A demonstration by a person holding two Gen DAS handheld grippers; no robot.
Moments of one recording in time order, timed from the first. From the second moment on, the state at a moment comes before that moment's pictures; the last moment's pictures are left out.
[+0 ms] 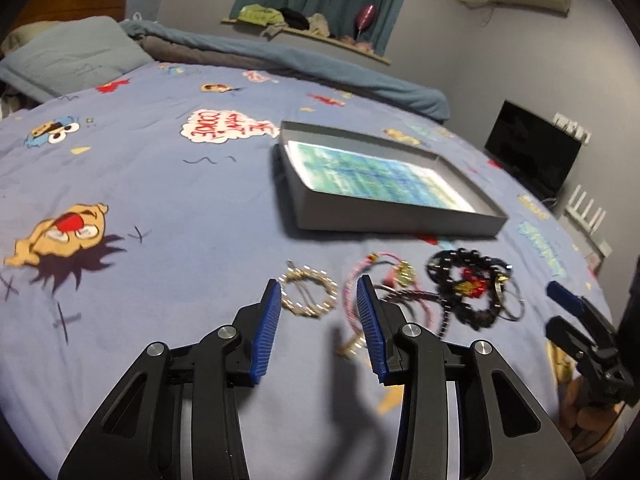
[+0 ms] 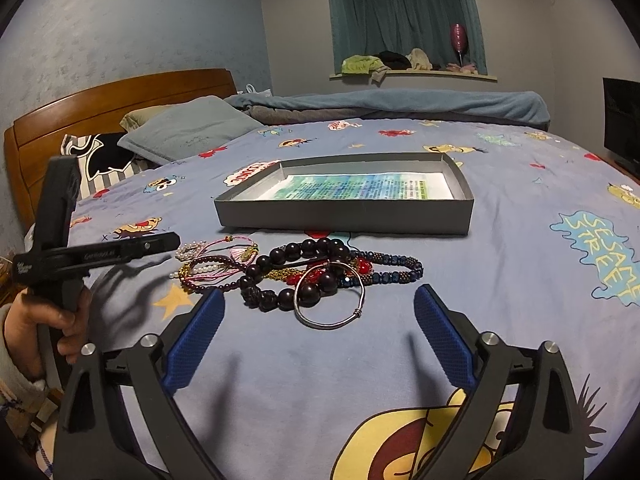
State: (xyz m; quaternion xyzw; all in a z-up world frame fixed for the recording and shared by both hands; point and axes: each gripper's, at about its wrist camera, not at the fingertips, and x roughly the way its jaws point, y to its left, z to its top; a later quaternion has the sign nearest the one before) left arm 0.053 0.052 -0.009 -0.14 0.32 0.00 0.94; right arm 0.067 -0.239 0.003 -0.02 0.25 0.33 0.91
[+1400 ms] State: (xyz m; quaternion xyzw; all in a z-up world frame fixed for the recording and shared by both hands) left arm 0.060 0.039 0.021 -0.11 0.29 -0.02 0.95; right arm 0.097 -0.219 0.013 -0.04 0.28 0.33 0.90
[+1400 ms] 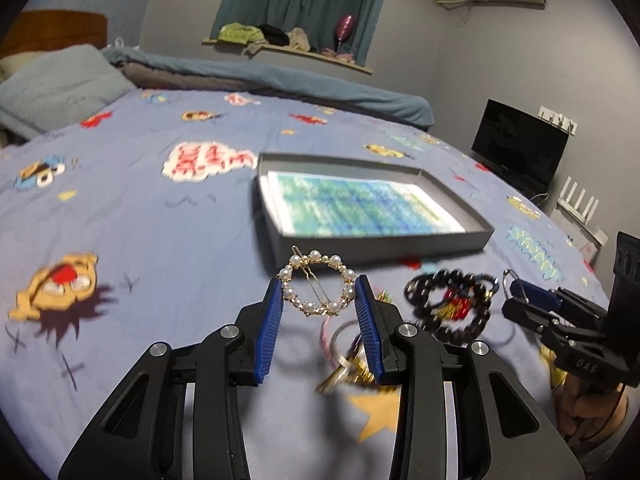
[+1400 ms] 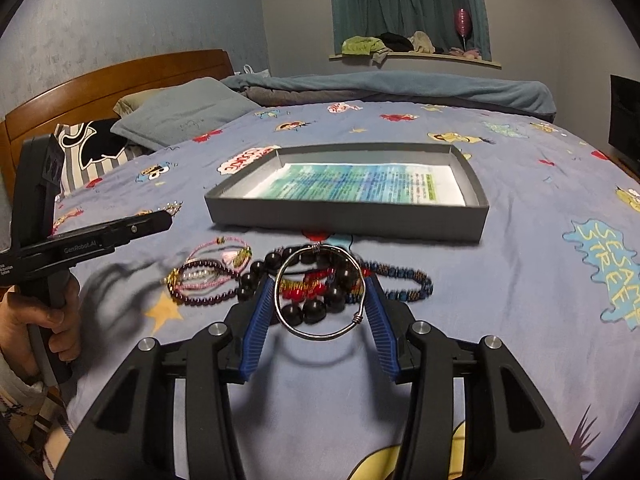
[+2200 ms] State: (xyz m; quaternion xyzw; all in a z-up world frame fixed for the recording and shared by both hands) left arm 0.175 0.013 0.025 -0.05 0.32 -0.02 0.94; right arm 0.243 -0.195 0.034 -0.05 0.33 0.30 0.89
